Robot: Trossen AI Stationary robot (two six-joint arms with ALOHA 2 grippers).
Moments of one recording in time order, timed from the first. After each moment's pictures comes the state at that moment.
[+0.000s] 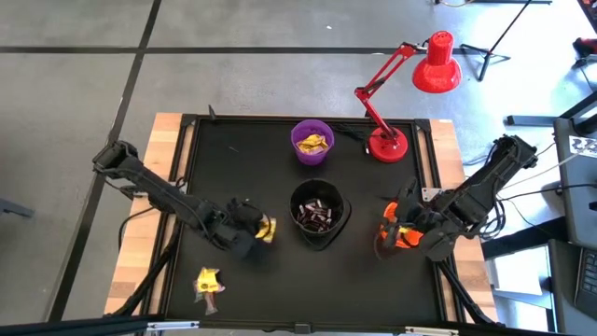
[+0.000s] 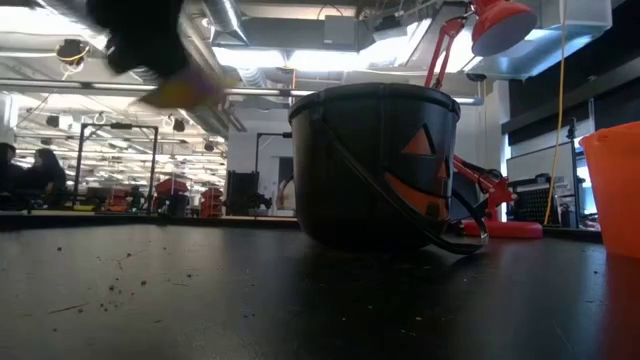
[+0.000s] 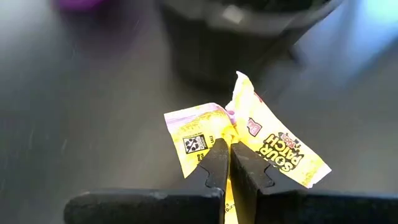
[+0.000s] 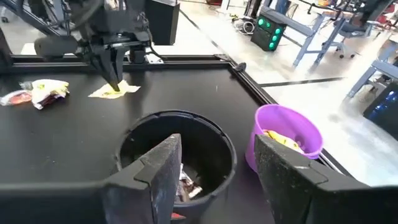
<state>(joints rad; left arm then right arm) -0.50 1.44 1.03 -0.66 -0.54 -0.96 0.76 1.11 1.07 -0.70 1.06 0.52</state>
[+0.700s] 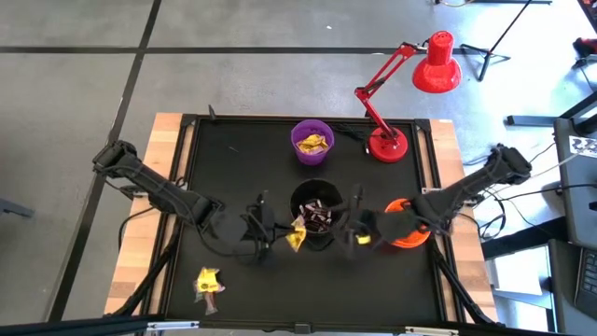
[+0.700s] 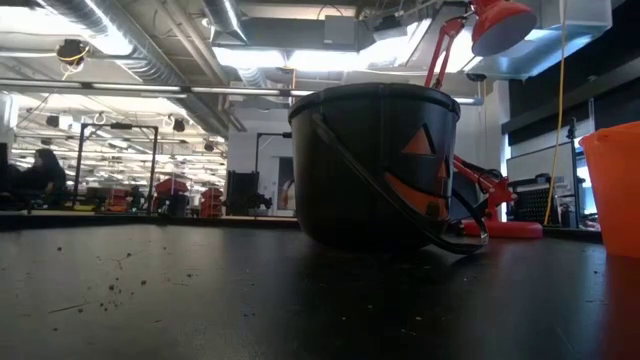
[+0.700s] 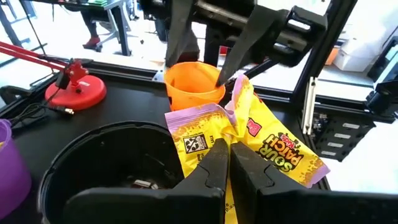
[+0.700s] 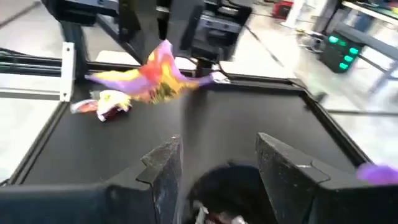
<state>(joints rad) -0.47 1.44 1.13 -0.05 -0.56 -0.33 0.51 1.34 1.07 -0.11 0.60 0.08</state>
